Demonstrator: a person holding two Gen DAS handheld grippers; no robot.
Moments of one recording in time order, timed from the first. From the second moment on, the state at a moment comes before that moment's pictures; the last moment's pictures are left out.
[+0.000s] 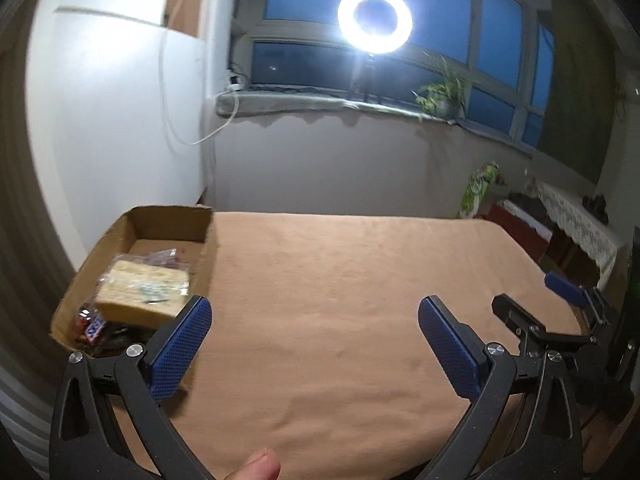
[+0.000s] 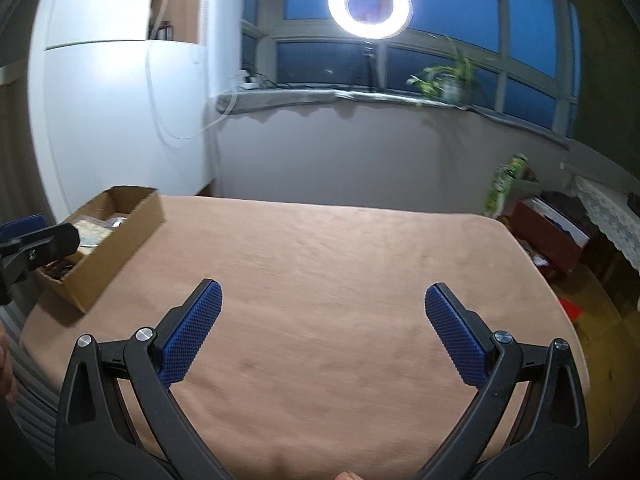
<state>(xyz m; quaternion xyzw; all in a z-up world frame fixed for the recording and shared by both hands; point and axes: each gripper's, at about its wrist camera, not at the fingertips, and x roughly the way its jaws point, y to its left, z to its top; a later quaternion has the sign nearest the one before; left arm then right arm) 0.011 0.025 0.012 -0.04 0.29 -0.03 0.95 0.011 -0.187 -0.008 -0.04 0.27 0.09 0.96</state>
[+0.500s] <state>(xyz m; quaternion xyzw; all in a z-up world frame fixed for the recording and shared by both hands) 0.004 -0.051 0.019 0.04 0.28 -0.01 0.96 0.003 -0.259 -0.008 0.00 0.28 0.04 0.96</state>
